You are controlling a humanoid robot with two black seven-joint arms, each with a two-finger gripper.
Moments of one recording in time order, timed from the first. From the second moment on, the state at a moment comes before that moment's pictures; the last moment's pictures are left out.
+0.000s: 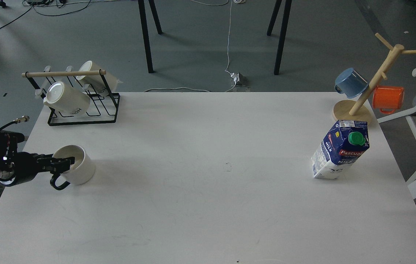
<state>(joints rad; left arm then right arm) -0.58 0.71 -0.41 -0.65 2.18 -0.16 -0.49 0.40 -0.73 1.12 0.63 0.51 0.49 -0.19</state>
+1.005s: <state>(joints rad) -0.89 0.40 -0.33 -0.77 2.18 -0.18 -0.49 0.39 -0.72 1.13 0.58 0.51 0.49 -0.19</state>
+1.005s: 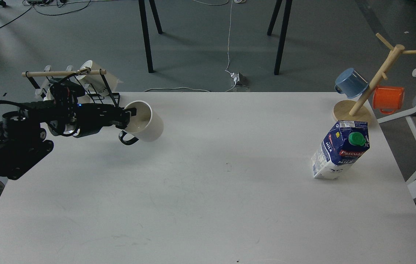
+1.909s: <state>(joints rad) -0.90 0.03 -0.13 -0.65 2.18 -0.18 -0.49 0.42 -0.72 1.12 0.56 0.51 0.49 -0.19</state>
